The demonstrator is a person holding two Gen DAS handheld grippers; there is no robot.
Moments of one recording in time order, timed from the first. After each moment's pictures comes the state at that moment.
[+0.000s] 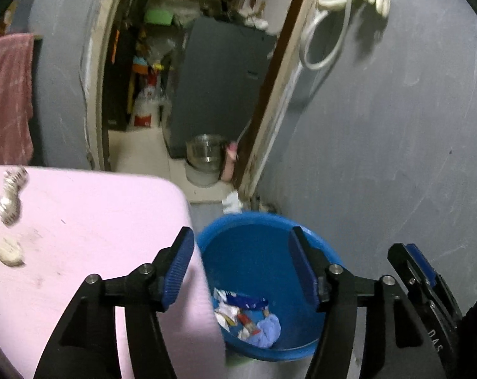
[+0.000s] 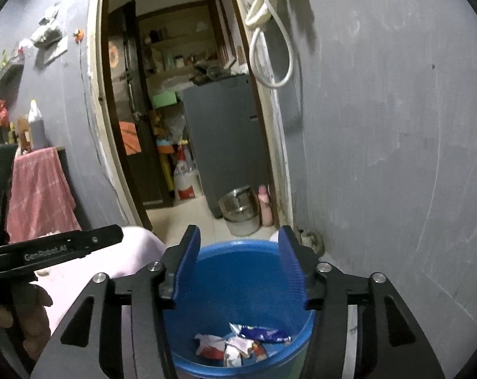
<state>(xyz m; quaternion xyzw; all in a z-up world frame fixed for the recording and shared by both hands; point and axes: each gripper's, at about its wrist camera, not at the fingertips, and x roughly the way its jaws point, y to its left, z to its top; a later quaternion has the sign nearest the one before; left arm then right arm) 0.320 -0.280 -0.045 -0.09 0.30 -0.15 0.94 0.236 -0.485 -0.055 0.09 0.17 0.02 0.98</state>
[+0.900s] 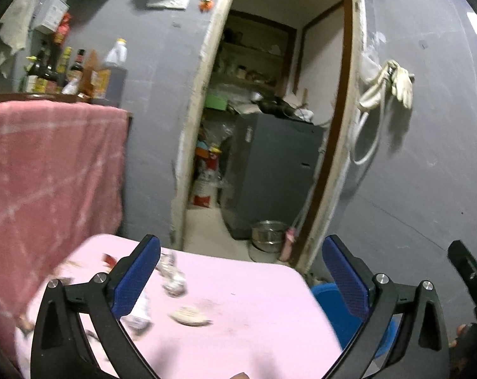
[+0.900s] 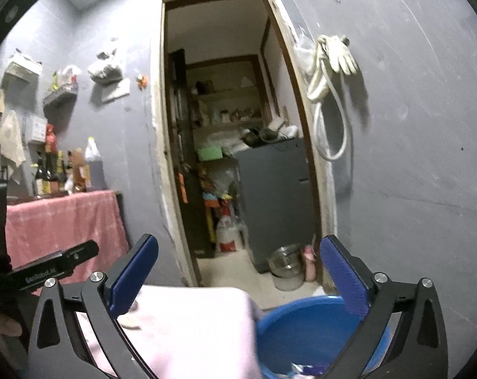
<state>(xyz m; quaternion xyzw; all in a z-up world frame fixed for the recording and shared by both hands) 0.217 -0.094 0.040 -0.09 0.13 -0.04 0.99 0.174 -0.359 0.027 0.07 0.03 0.09 0.99</state>
